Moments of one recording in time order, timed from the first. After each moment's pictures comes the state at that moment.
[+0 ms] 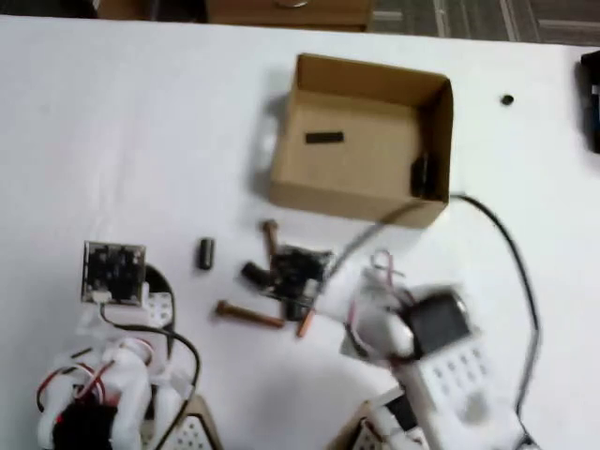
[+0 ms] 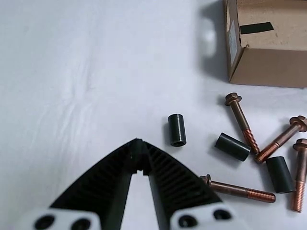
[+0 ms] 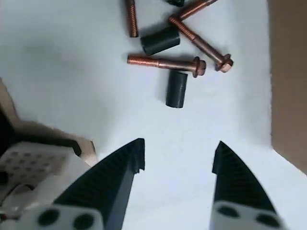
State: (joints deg) left arm -6.0 -102.9 65.3 83.3 -0.2; right arm -30.2 -51.4 38.6 99.2 50.4
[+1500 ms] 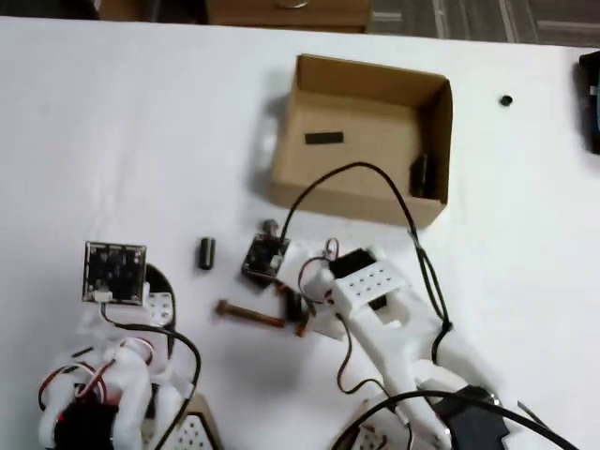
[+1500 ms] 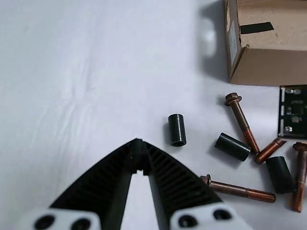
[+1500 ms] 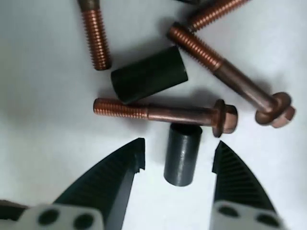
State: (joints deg) left arm -6.1 -102.9 65.3 83.3 -0.2; right arm -31.3 -18.6 55.2 58.7 44.0
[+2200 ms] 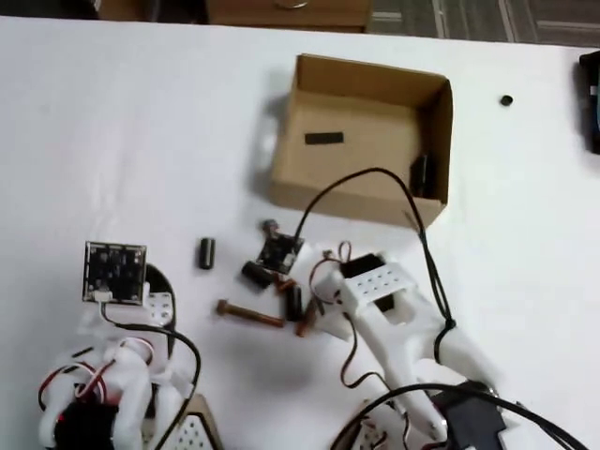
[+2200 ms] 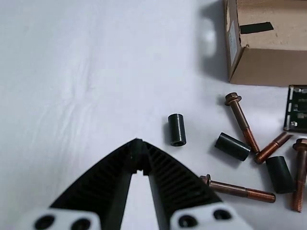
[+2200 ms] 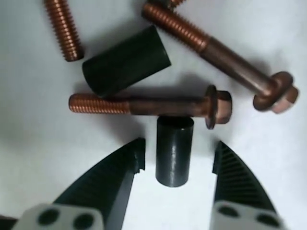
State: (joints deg) left arm -6.1 -102.9 65.3 83.3 -0.2; right arm -27.1 -14.5 58.2 52.7 43.9
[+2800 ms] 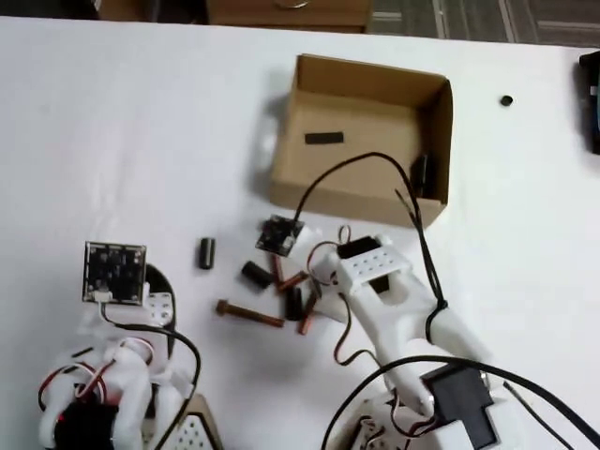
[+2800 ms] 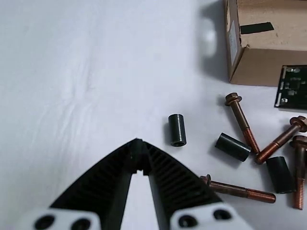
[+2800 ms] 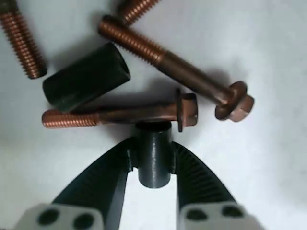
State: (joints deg) left arm -6.1 -102.9 65.3 83.3 -0.2; right arm -26.5 -8.0 52.3 53.3 43.9
